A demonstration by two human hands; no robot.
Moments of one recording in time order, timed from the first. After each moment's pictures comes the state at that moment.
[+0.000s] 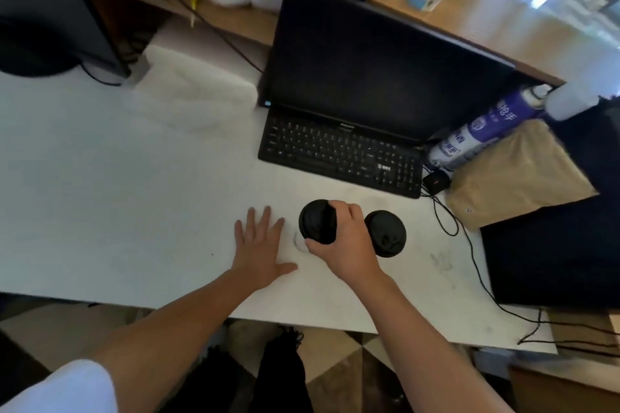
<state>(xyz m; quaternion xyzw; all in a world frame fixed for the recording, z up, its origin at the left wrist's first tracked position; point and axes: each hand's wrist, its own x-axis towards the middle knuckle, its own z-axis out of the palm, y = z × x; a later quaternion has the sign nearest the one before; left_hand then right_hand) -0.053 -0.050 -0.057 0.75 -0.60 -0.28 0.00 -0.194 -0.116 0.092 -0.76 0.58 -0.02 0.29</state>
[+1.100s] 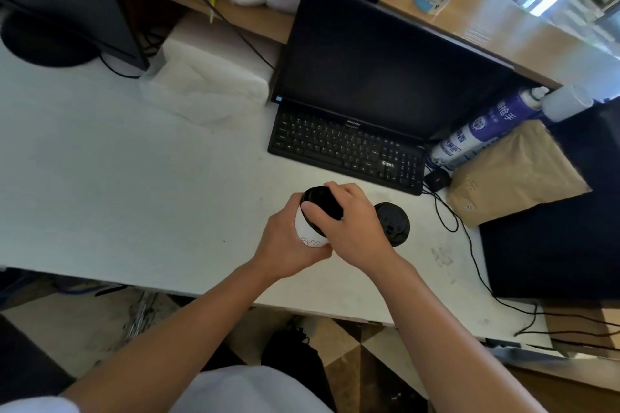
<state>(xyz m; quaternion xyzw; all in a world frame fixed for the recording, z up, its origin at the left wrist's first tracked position) -0.066 -0.030 0.056 0.63 -0.45 -0.41 0.48 -0.168 -0.093 0.151 -0.76 0.53 -0.07 0.36</state>
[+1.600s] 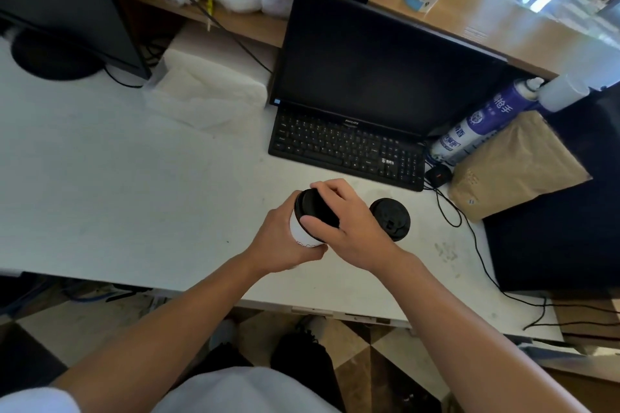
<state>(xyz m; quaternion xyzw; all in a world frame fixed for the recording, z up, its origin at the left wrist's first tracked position) -0.052 -0.026 0.068 0.60 -0.49 -0.44 0.46 -0.182 -0.090 0.156 -0.83 0.42 -0.04 0.37</state>
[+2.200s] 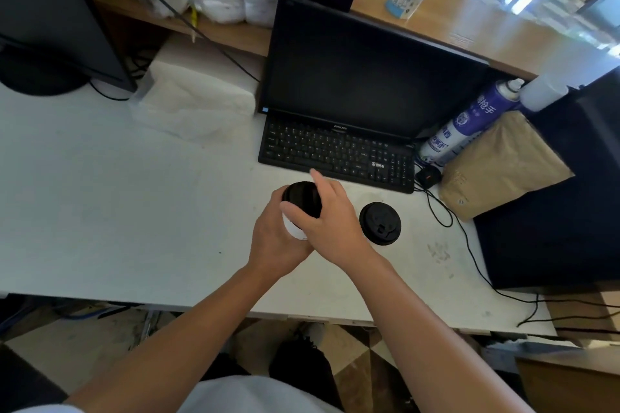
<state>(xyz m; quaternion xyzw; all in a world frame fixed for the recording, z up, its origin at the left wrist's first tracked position) -0.072 -0.038 0.066 0.66 -0.43 -0.32 0.52 -0.157 -0.089 0.154 -0.74 0.52 -0.11 0.41</state>
